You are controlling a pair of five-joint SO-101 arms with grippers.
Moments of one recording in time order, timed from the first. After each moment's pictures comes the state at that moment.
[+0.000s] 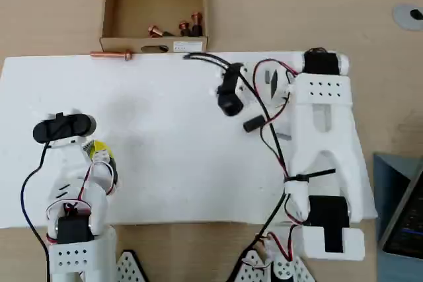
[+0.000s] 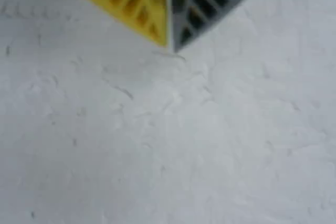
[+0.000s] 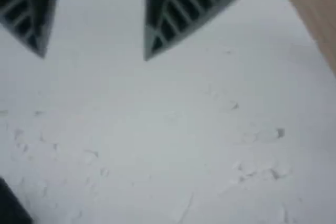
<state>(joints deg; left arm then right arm) -9.3 -103.8 96.1 51.2 -3.2 -1.9 -5.1 8.7 93.8 69.7</state>
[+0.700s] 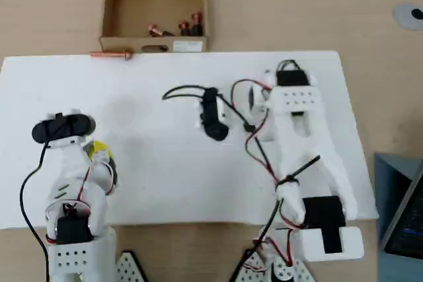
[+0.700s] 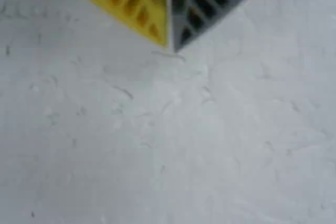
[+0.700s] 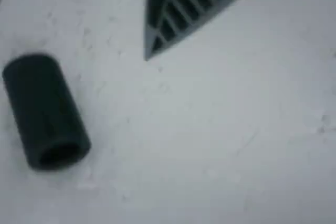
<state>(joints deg) -9.3 -103.8 96.1 51.2 -3.2 -8.4 -5.1 22.5 74.6 79.4</state>
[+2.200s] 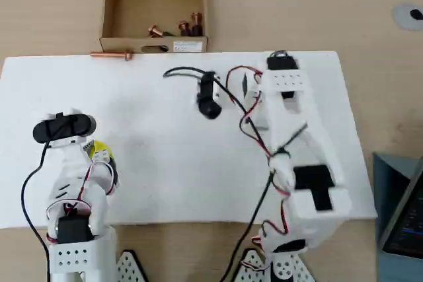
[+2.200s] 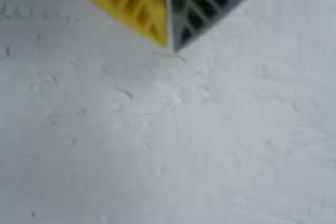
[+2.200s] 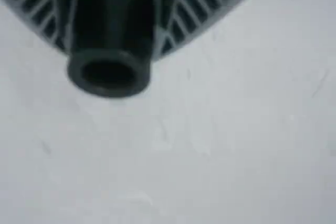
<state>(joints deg) -9.3 -103.8 96.1 51.2 -3.2 -8.6 7.5 10.2 75.6 69.5</state>
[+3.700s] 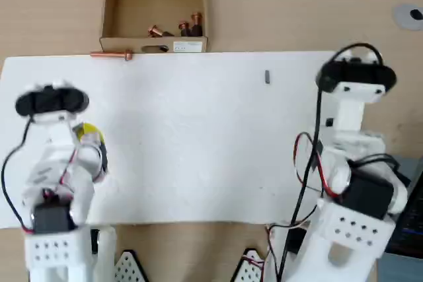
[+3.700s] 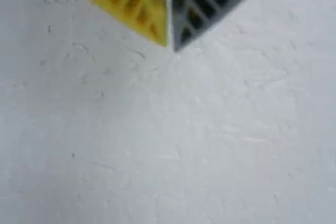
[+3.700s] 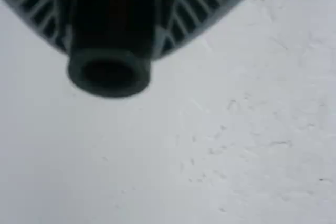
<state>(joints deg) -9.3 -76.7 63.0 58.5 -8.7 17.5 -59.1 34.2 84.4 2.0</state>
